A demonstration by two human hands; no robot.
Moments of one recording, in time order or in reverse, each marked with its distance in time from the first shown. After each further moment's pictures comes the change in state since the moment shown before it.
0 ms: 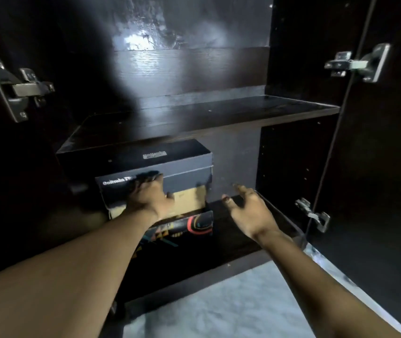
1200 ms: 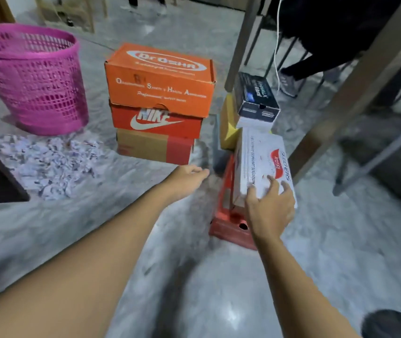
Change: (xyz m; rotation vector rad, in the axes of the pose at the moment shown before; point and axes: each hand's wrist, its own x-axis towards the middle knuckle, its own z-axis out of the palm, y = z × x) left_hand -0.571 0.438 0.103 -0.517 -1.481 1.080; right_hand -0.623 0.156 -0.317 -0.650 1.480 1.281
